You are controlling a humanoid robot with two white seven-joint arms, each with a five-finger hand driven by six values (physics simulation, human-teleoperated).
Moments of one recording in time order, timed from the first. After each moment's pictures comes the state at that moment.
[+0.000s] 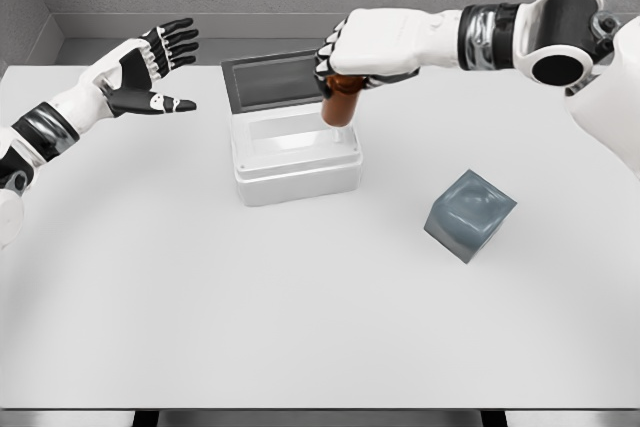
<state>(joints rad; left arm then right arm) -0.65 0.53 -0.45 -1.03 0.70 -0.12 -0.61 -1.09 -0.50 0.83 -1.36 0.49 -0.61 0.61</state>
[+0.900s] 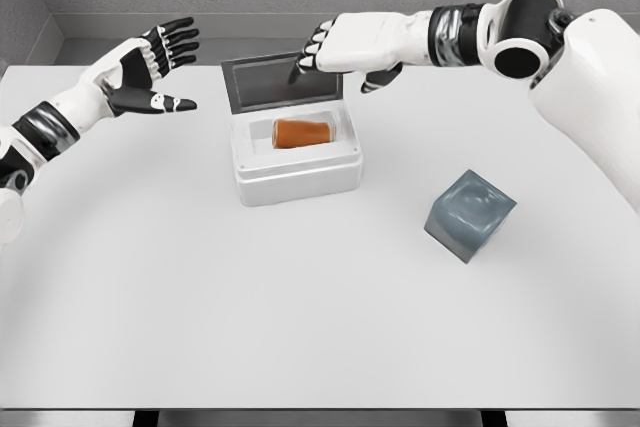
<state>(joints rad) -0.65 0.53 -0.45 -1.03 0.70 -0.12 -0.61 -1.11 -0.40 0.85 -1.20 0.54 -0.61 0.61</state>
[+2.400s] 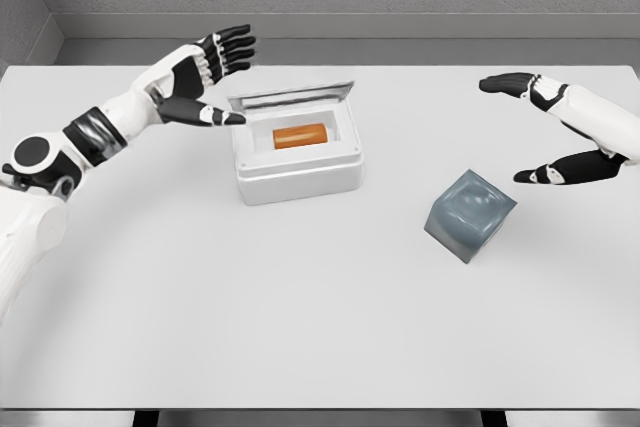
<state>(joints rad) -0.63 0.46 -0.47 -1.14 0.68 -0.13 -0.61 -0.23 -0.77 0.06 -1.62 -0.13 -0.61 0.61</state>
